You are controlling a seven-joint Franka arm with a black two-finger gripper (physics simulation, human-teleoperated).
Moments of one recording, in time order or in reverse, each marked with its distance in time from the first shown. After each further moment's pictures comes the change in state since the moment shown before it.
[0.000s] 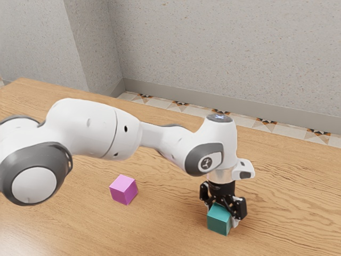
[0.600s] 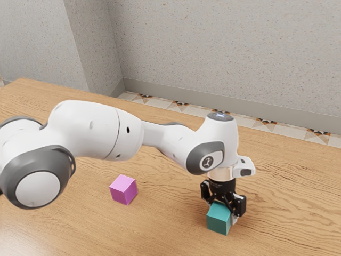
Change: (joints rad) arm -0.039 0.010 0.055 0.024 -0.011 0.001 -0.022
